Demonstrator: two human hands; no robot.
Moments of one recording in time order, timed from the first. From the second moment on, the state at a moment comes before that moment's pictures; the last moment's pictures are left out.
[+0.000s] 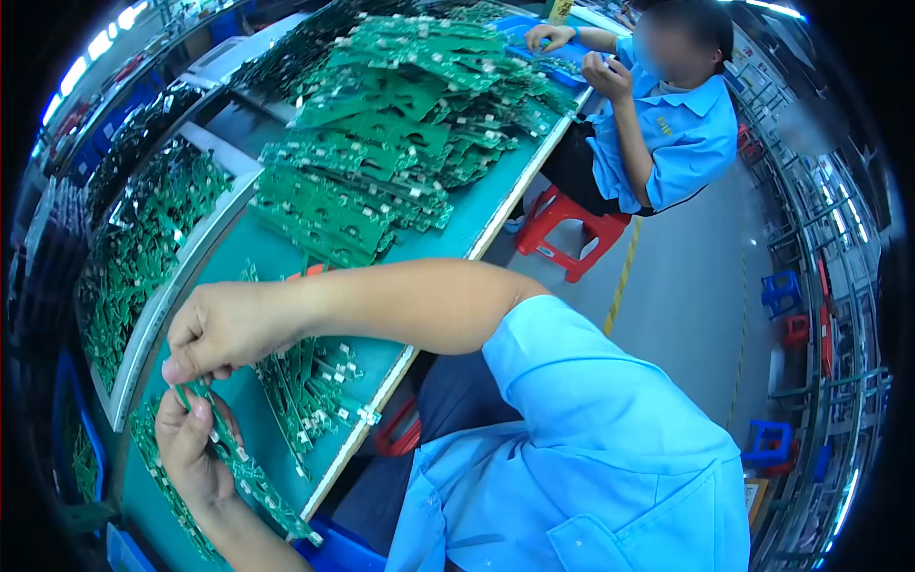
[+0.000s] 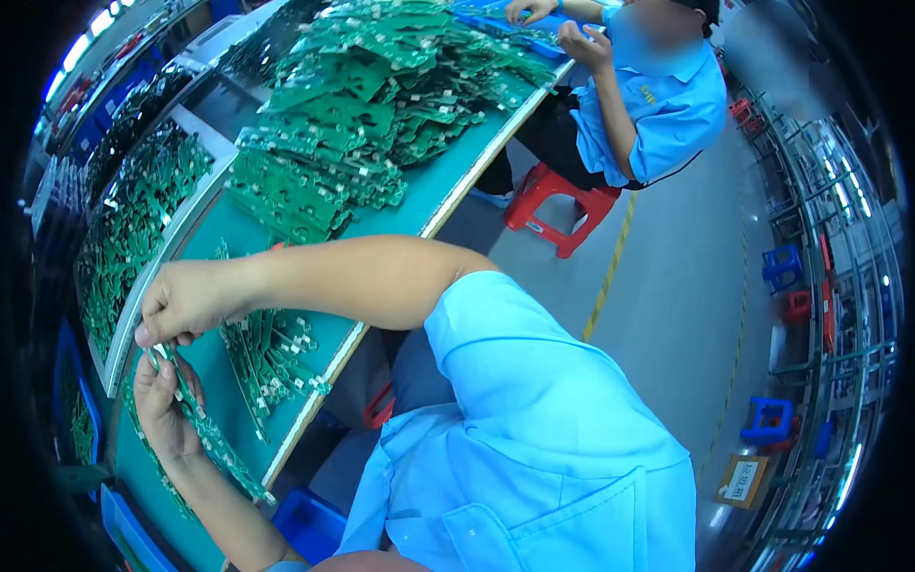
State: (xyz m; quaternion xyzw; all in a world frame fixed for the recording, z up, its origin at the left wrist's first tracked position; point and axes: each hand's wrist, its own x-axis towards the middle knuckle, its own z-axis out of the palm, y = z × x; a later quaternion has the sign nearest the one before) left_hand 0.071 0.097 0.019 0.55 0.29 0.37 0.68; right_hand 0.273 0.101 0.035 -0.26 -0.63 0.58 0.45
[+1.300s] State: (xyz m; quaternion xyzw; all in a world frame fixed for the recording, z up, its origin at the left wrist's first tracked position) left_hand 0.029 0.133 0.041 0.50 0.06 0.39 0.77; right_hand 0.341 0.134 0.052 -0.23 -0.57 0.62 0.49
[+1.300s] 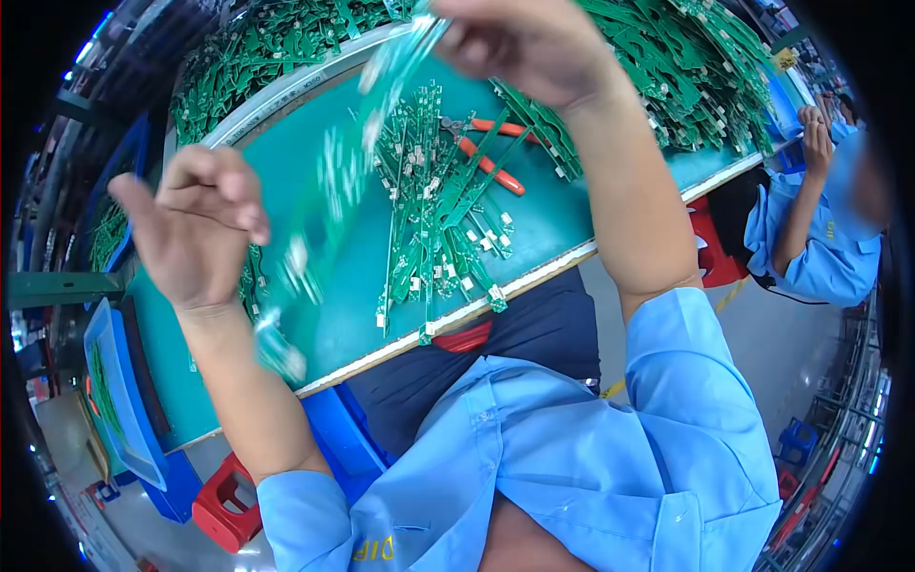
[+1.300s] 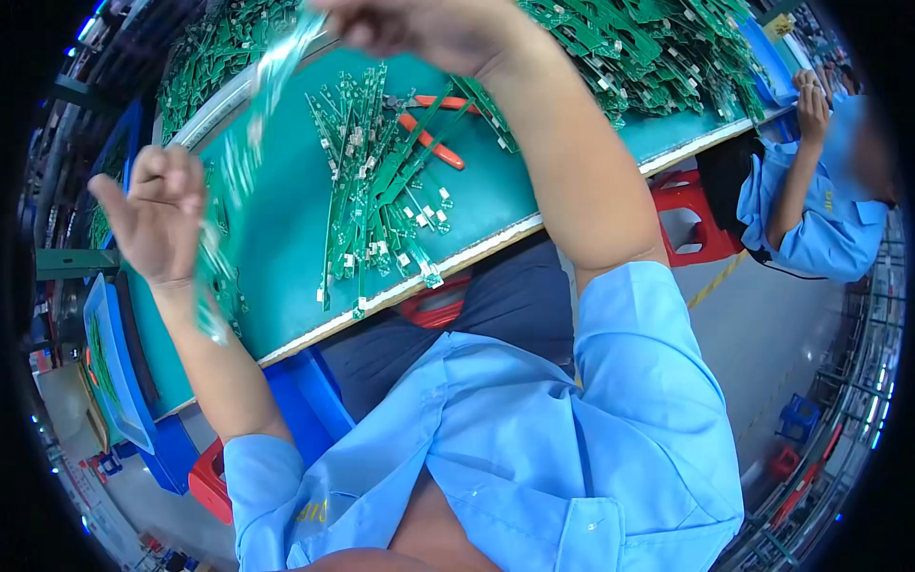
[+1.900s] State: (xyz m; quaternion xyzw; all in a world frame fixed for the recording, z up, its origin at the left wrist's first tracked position) left_hand 0.080 0.099 0.032 0.58 0.33 0.33 0.67; right_hand 0.282 0.112 0.033 -0.32 -0.67 0.58 0.33
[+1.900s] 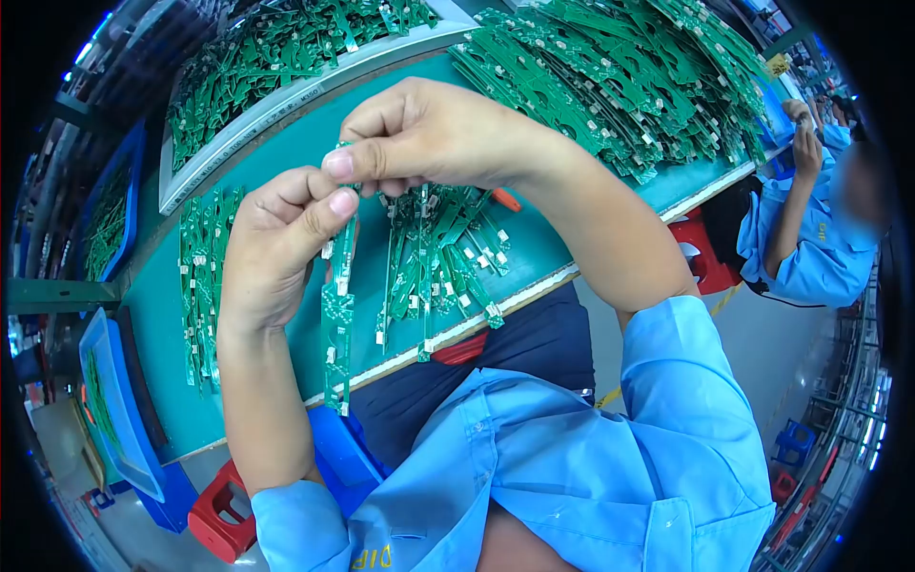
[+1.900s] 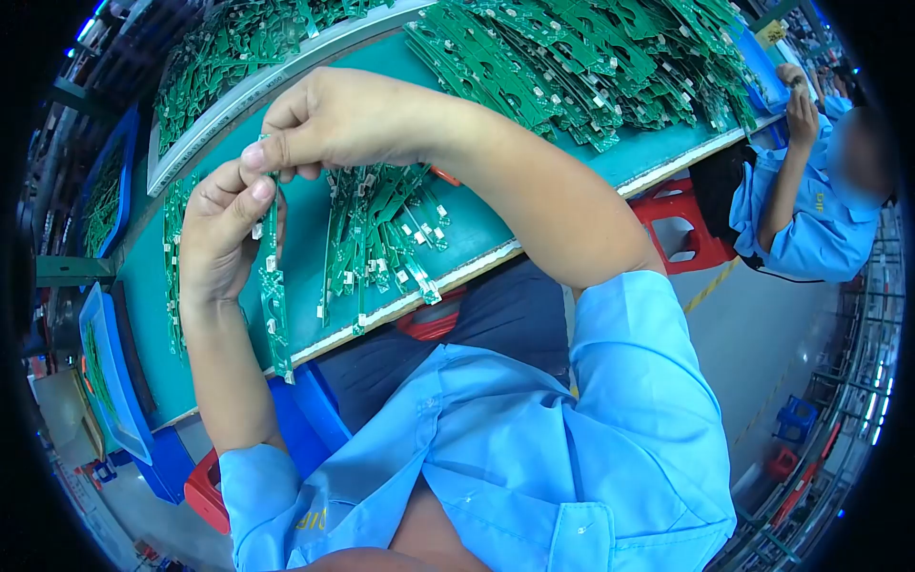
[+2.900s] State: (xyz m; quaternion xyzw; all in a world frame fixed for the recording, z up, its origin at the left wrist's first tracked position) left_hand 0.004 0.137 0.060 0.70 0.58 0.30 0.28; right_hand 0.347 0.150 0.030 -0.60 -0.72 0.21 0.27
